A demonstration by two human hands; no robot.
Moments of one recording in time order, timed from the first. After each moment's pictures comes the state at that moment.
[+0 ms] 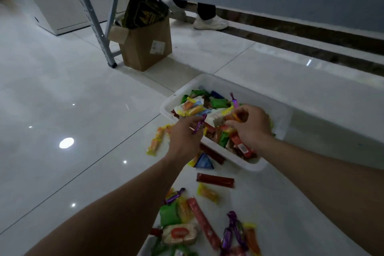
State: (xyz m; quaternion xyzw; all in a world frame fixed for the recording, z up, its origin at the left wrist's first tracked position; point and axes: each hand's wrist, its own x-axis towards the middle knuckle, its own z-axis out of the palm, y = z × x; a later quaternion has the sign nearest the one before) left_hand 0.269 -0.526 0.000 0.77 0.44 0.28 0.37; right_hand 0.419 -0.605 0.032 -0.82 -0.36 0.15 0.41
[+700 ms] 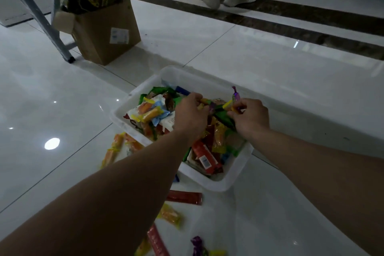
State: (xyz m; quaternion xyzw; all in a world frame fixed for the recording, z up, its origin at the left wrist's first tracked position) left_hand 0.435 -0.507 -0.013 0.76 0.47 0.24 0.39; right_hand 0.546 -0.597 -0.012 -0.86 -0.28 0.15 0.39
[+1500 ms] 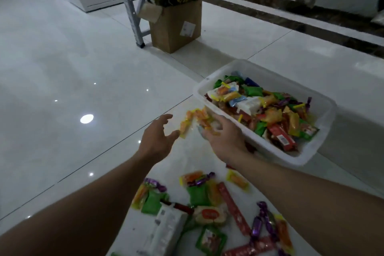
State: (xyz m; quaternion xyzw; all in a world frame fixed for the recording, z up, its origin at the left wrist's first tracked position) left_hand 0.120 -0.486 -0.030 0.73 0.56 0.20 0.33; right_hand 0.290 -0.568 -0.024 -0.78 -0.43 0.27 0.37
